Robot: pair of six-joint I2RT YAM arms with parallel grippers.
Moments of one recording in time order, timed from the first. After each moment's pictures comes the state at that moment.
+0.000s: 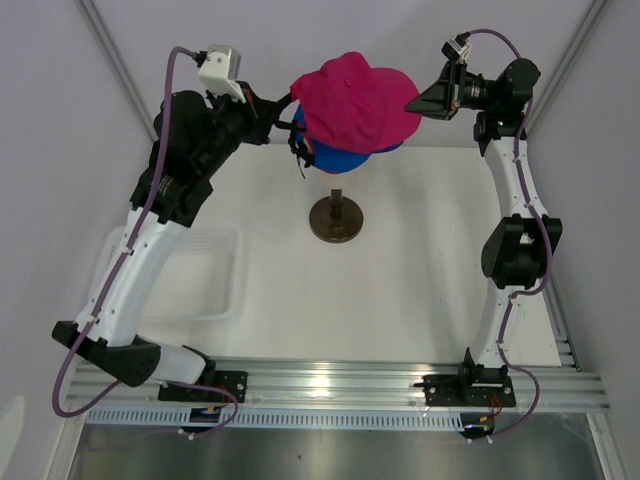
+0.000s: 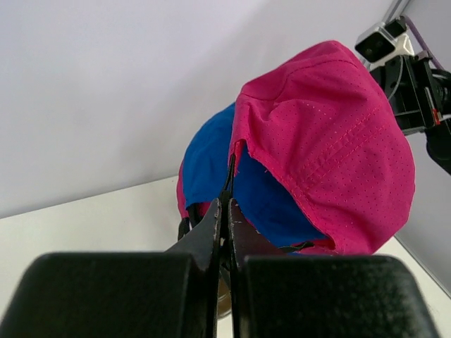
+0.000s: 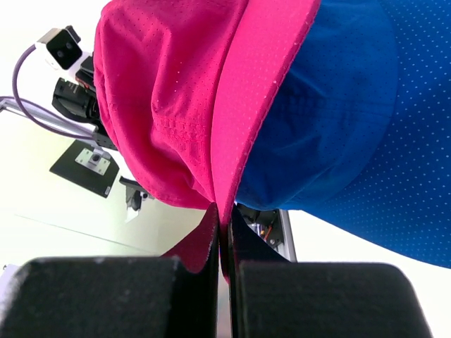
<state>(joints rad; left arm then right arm) -0.46 1.39 1.80 -0.38 0.02 -0.20 -0.02 2.11 2.16 0.47 -1.48 1.51</state>
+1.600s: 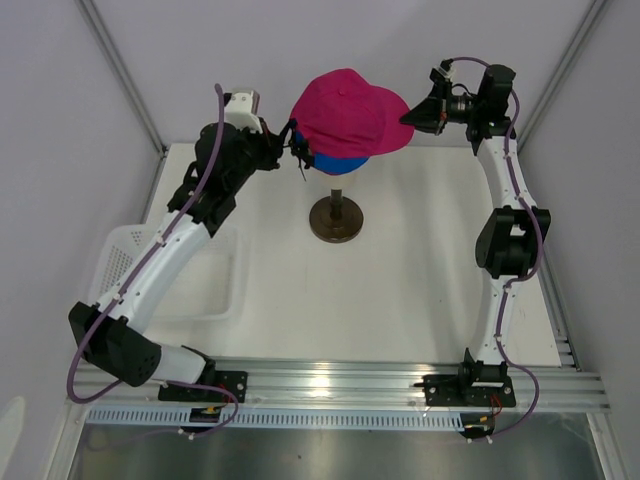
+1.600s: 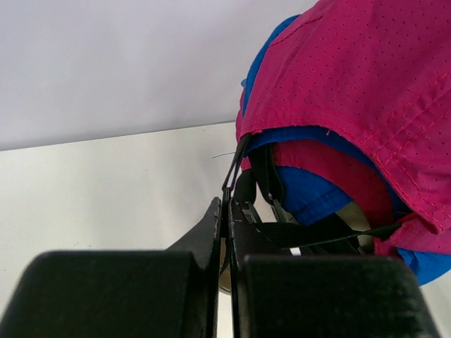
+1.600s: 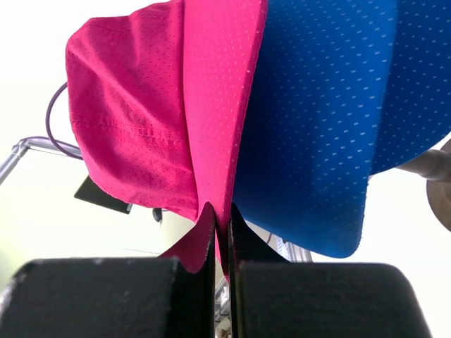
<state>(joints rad) -0.42 1.38 1.42 -0.15 -0.07 -0.23 -0.02 2.26 2.27 -0.08 -1.49 1.15</state>
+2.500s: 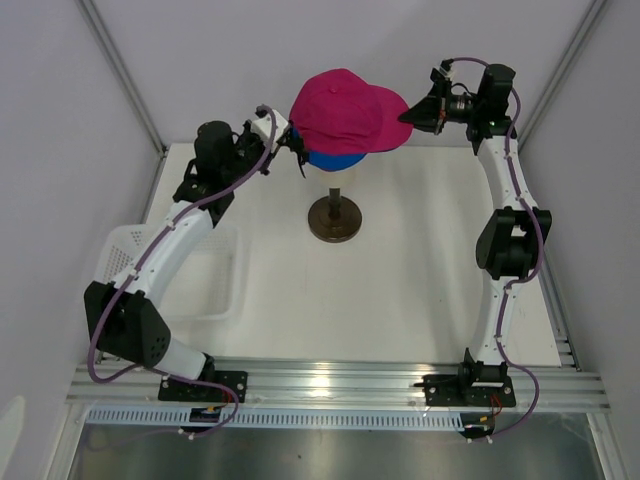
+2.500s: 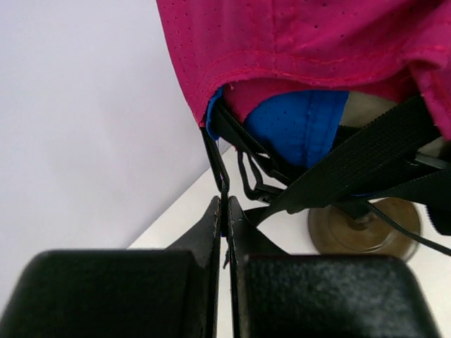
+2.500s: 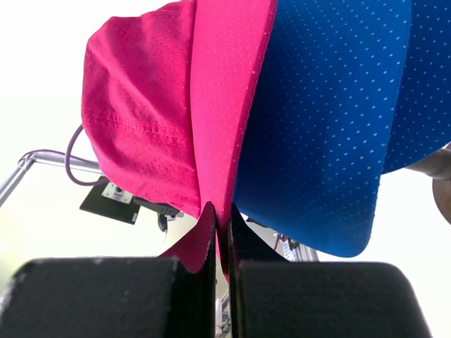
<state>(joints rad) -0.30 1.47 1.36 -0.03 0.34 0.43 -0.02 2.23 2.24 -0.03 -1.46 1.21</state>
